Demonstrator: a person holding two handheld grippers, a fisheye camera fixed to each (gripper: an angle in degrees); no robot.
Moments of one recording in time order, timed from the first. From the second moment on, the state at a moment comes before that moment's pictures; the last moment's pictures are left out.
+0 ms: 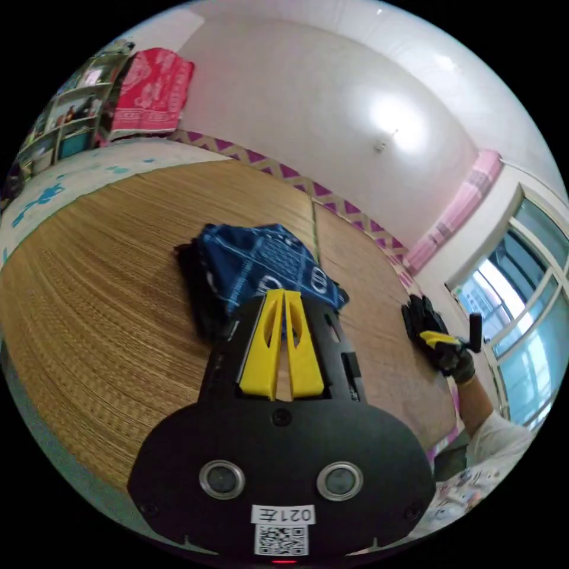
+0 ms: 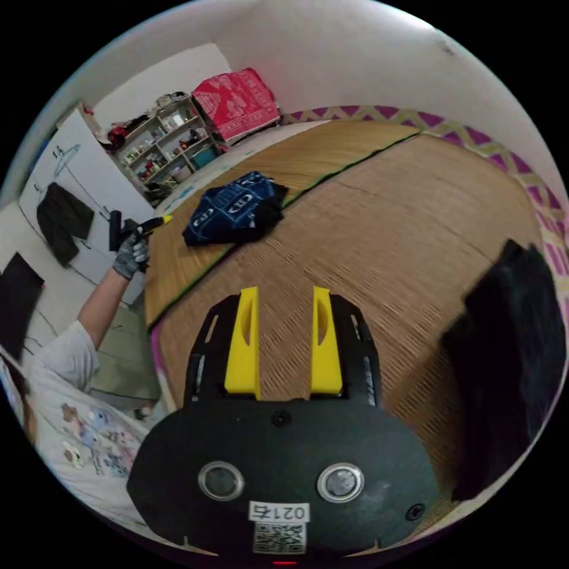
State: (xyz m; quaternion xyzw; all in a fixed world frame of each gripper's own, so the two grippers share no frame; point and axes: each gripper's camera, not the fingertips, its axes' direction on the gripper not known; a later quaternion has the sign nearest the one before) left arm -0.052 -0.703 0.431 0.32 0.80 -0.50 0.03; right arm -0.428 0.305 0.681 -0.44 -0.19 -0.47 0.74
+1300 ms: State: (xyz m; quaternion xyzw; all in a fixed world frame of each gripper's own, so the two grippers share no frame) left arm -0.131 -0.581 0.056 0.54 0.77 -0.34 0.03; right arm -0.404 0.175 0.515 -0.31 -0.10 -0.53 0.78
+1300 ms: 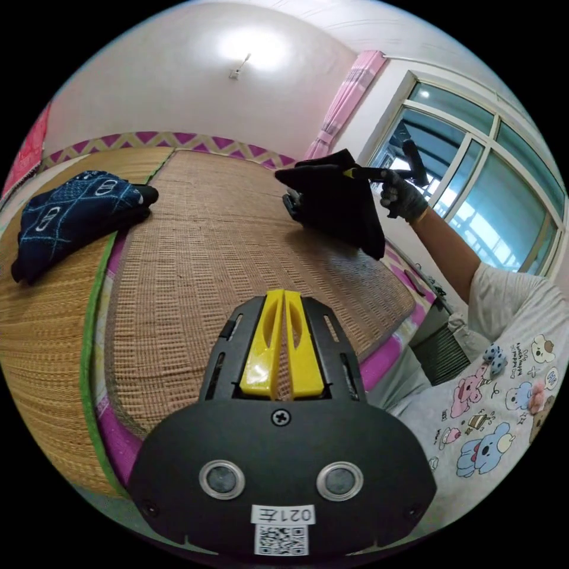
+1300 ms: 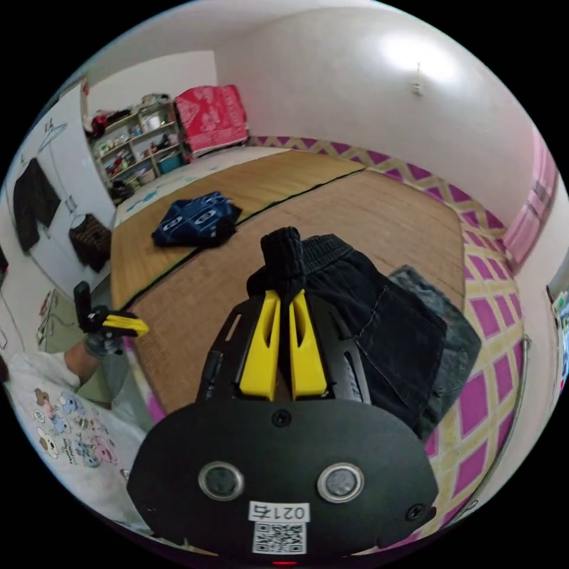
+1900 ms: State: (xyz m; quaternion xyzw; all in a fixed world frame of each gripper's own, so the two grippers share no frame) left arm -0.069 -0.577 0.050 0.46 0.79 -0.39 -0.04; right arm -0.333 0.183 0.470 -0.40 -0.33 -0.36 0.78
